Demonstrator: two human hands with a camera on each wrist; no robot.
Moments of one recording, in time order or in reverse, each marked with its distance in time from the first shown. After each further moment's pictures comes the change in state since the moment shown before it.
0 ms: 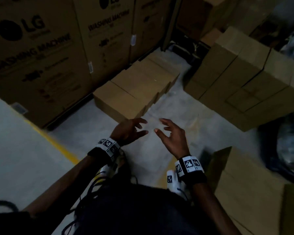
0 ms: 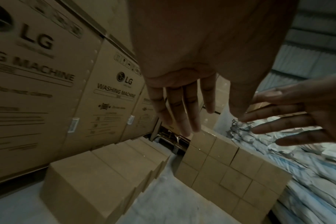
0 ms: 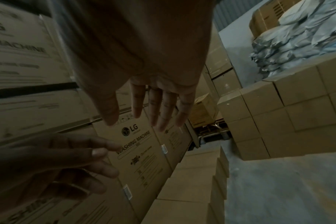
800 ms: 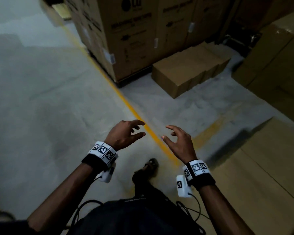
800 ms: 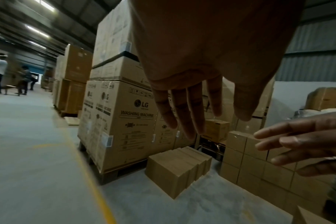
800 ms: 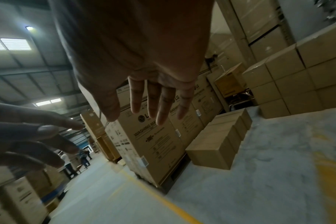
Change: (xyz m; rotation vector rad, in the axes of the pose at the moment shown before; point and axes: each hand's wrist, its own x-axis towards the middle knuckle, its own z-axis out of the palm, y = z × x) left_hand -0.649 0.089 0.186 0.173 0.250 -0.268; right_hand -0.580 0.049 0.053 -0.048 -0.223 -0.292
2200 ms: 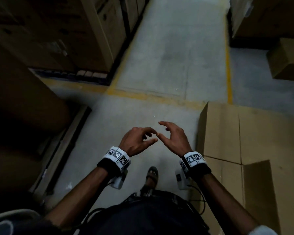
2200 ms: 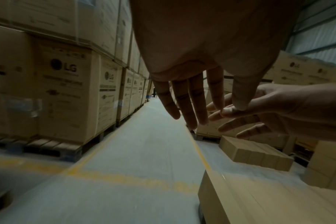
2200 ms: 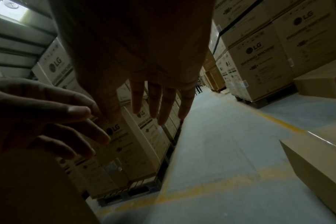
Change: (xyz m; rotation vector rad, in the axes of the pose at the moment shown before) left_hand -0.906 0.455 0.534 -0.188 0.523 -0.700; right_hand -0.907 0.123 -0.153 0.010 -0.804 -0.642
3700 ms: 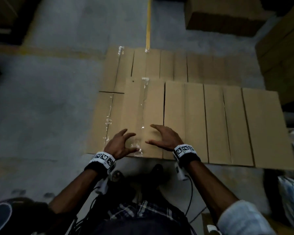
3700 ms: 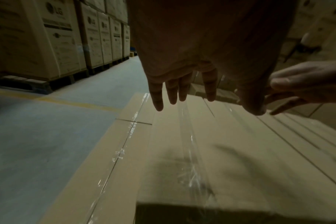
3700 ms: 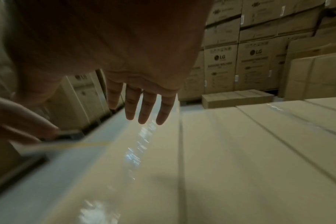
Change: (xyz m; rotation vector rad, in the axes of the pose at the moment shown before) left_hand -0.218 0.478 0.567 0.052 -0.319 -0.089; right_hand -0.584 0.416 -0.411 -0.265 -0.296 0.227
